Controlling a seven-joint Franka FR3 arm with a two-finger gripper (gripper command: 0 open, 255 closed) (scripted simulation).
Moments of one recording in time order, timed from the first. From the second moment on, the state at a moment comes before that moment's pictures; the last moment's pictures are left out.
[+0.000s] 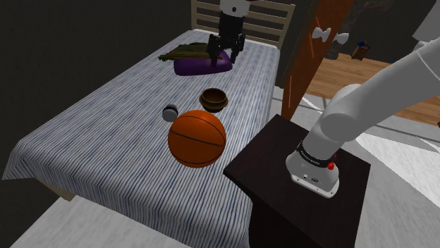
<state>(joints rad) -0.01 -0.43 0.17 -2.31 0.17 1.93 0.26</state>
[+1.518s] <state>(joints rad) 0.01 0.45 0.21 -1.86 0.07 2.30 0.67</state>
